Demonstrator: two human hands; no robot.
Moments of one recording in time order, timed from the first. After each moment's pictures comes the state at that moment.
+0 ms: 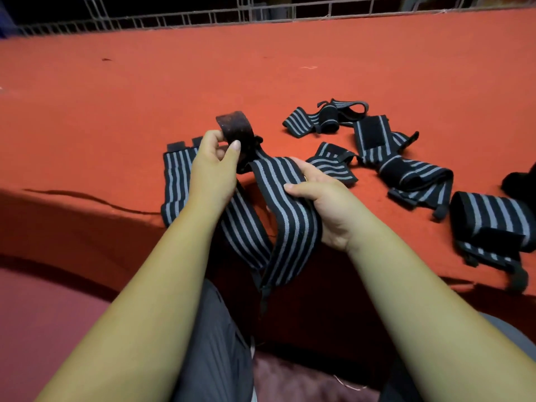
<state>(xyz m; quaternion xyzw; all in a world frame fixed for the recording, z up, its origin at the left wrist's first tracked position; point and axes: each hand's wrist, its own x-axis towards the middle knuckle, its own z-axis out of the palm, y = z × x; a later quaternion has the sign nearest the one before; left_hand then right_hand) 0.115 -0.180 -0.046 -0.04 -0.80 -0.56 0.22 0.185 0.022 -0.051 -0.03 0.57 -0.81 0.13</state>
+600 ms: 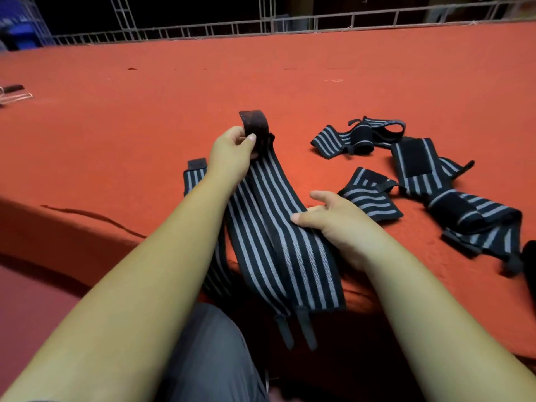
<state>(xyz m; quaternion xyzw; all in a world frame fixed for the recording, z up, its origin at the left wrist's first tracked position) -0.013 -0.215 -0.030 -0.02 -0.82 -0.55 0.15 0.125 -0.005 -0.056 0.05 0.75 -0.66 0.09</state>
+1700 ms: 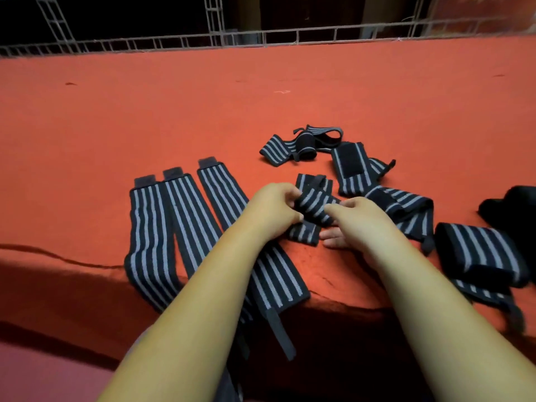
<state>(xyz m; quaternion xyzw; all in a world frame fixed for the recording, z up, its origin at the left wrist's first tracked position) 0.076 -0.078 -0.046 -0.19 -0.91 -0.37 -0.04 0.150 0.083 -0.045 0.25 0.73 -0.63 -0.02</state>
